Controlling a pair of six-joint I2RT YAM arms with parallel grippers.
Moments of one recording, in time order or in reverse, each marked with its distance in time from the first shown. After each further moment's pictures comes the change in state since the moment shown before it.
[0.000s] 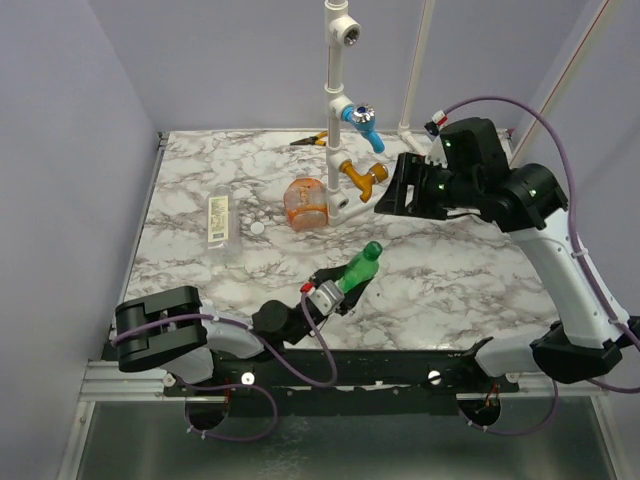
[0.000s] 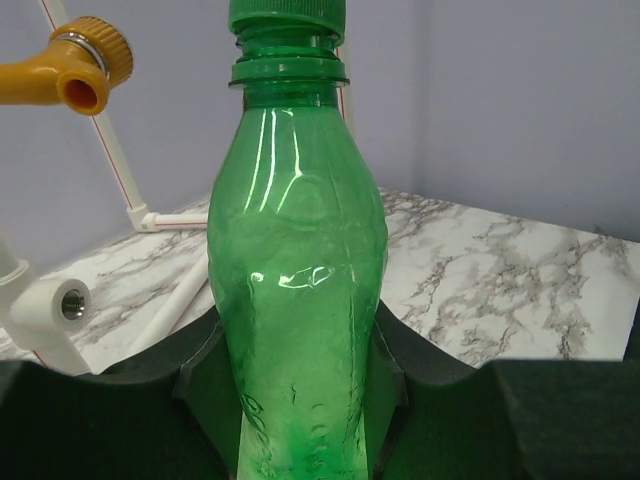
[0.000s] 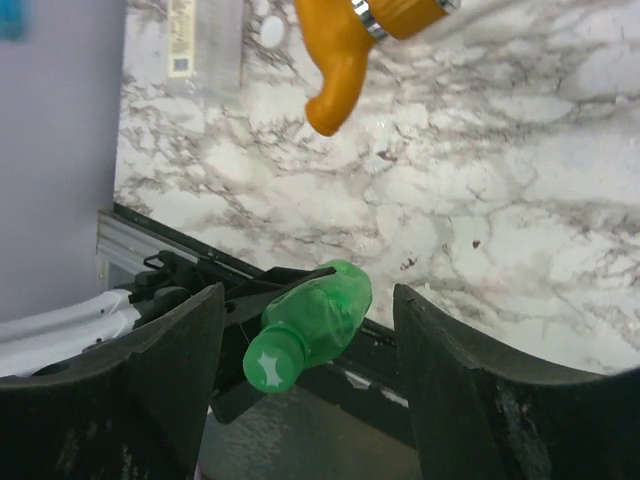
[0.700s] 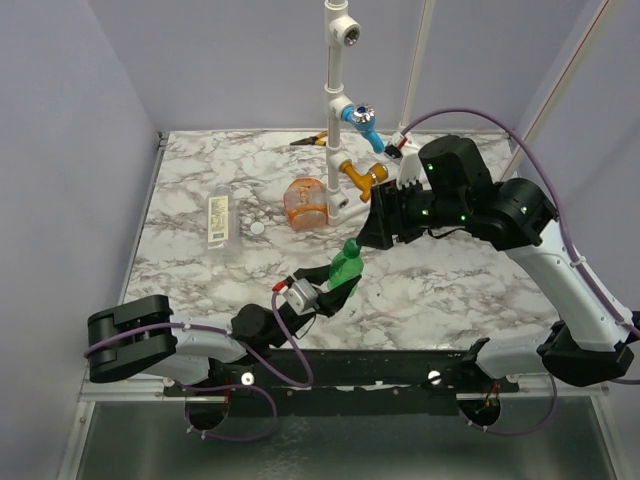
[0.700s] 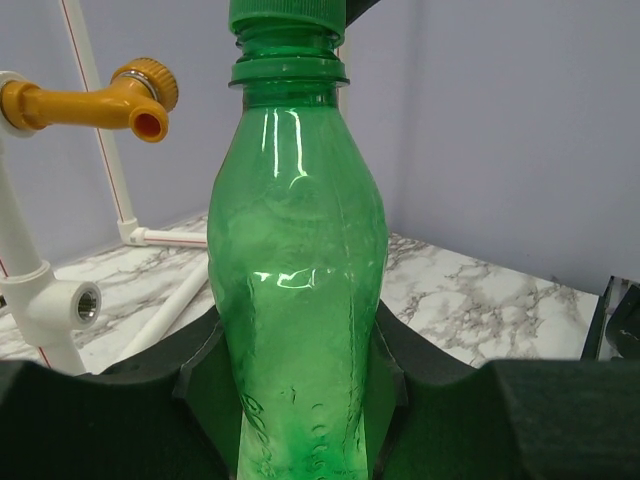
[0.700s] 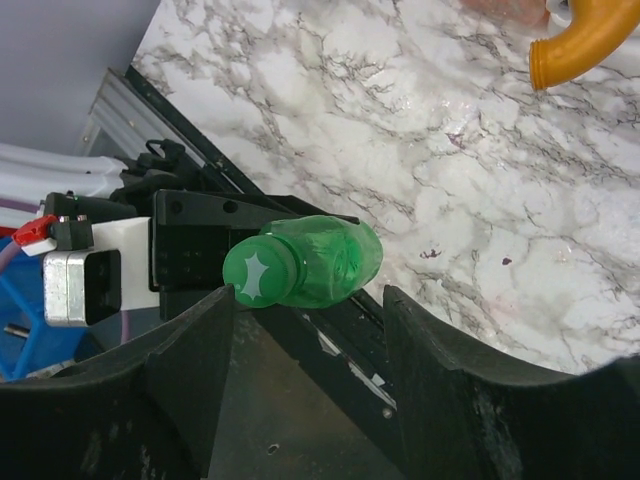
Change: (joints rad) left arm 0.011 -0.181 -0.095 -0.001 0.005 -0.094; right arm 0.189 -0.060 -0.040 0.080 -0.100 -0.233
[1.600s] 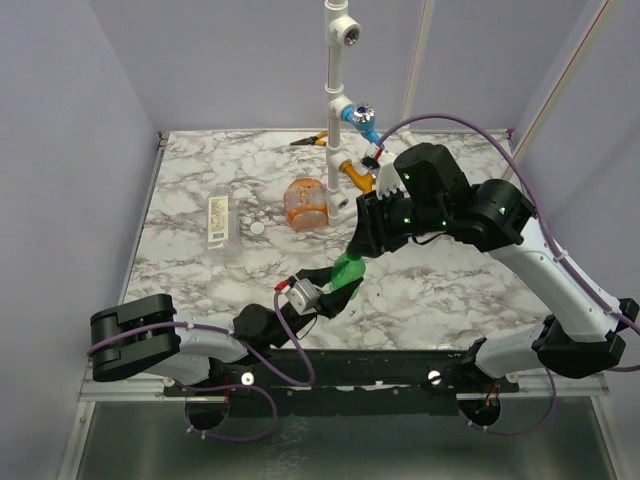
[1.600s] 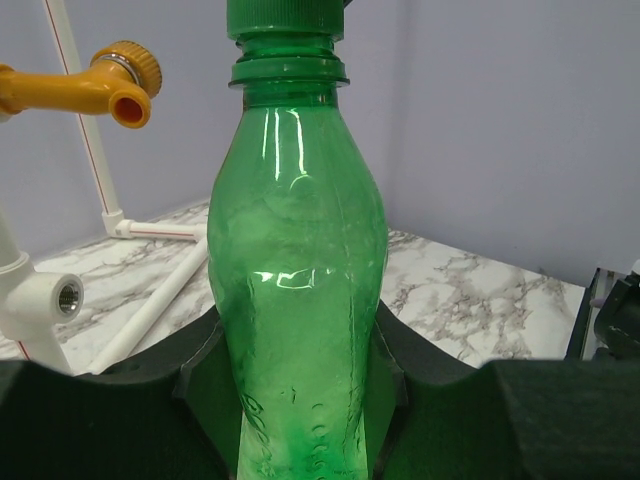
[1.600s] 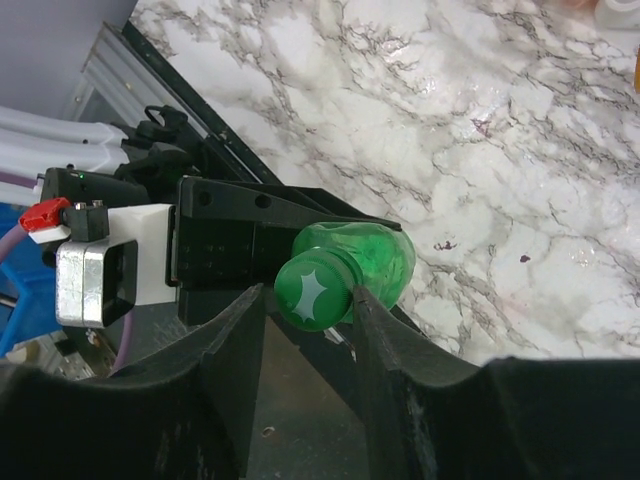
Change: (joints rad) left arm 0.000 0.017 0.000 -0.002 0.017 -0.029; right arm 0.095 0.051 0.011 -0.002 0.017 -0.003
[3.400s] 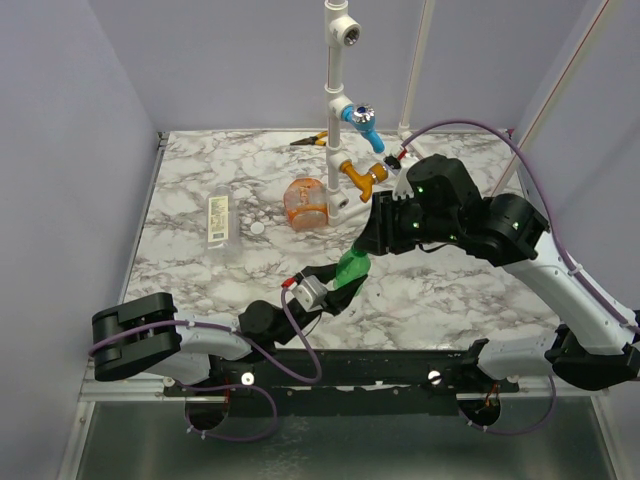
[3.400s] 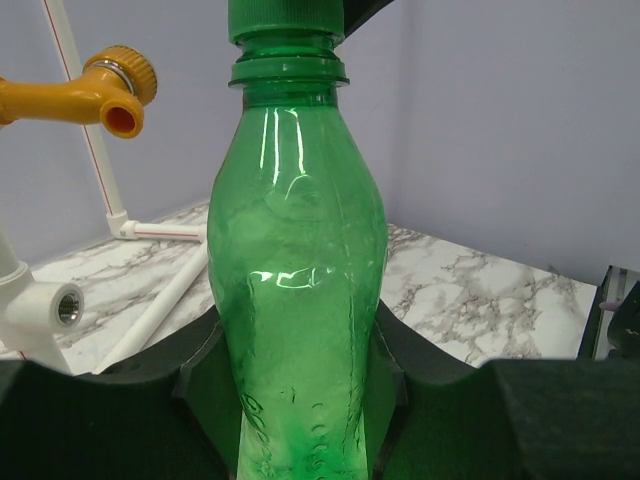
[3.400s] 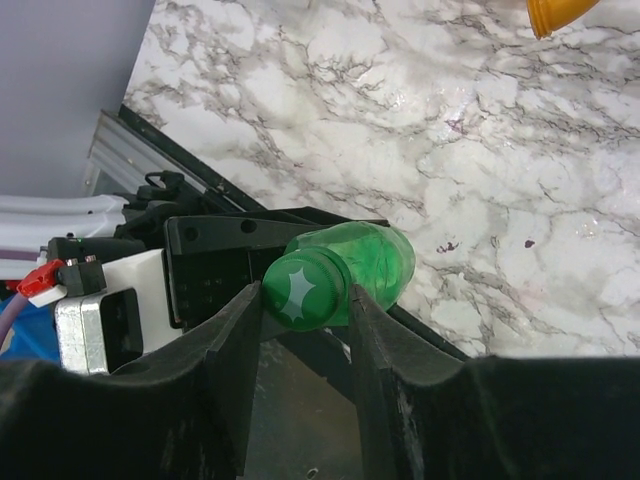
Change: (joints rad) left arm 0.004 0.011 0.048 -0.050 -0.002 0.015; right arm 0.013 -0.099 -0.114 0.065 0.171 0.185
